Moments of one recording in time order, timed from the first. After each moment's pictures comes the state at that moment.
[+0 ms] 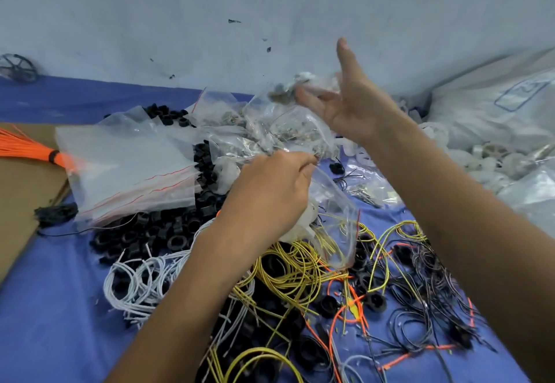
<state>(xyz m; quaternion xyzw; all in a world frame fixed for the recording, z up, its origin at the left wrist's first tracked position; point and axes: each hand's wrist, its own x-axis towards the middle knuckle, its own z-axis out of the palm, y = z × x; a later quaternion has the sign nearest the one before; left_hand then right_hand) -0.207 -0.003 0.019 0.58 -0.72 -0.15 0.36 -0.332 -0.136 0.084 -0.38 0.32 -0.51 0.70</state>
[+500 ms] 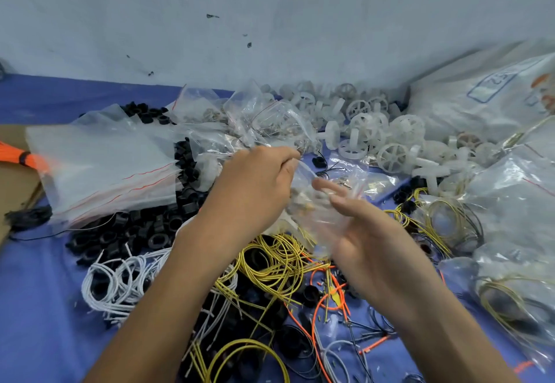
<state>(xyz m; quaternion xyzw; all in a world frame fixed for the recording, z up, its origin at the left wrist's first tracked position) -0.214 0.001 0.024 0.58 -0.72 -0.14 0.35 -0.381 0.042 0.011 -0.30 0.31 -0.49 0.76</state>
